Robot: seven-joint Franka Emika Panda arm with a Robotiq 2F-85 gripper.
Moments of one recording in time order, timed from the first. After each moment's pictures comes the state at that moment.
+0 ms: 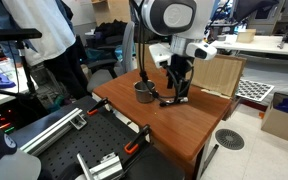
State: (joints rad) arm -0.09 0.42 -0.15 -2.16 0.24 2.42 0.20
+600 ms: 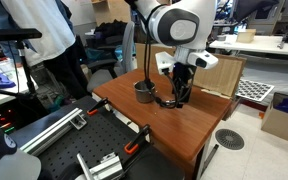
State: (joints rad) arm -0.08 0.54 -0.15 -2.07 0.24 2.44 0.33
